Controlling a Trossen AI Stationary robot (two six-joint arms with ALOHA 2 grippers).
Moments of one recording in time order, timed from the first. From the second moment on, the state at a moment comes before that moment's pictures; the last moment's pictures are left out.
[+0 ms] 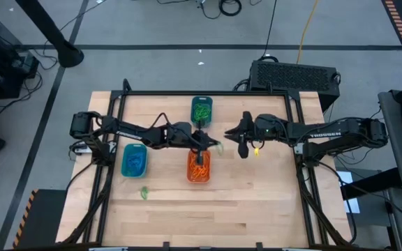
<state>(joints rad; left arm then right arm) 0.06 1.72 0.97 0.46 0.02 0.30 -0.17 1.16 0.58 0.22 -0.04 0.14</state>
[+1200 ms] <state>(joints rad) 0.42 1.80 0.97 0.27 -0.19 0.04 -0.18 1.16 0.58 0.17 0.10 0.09</state>
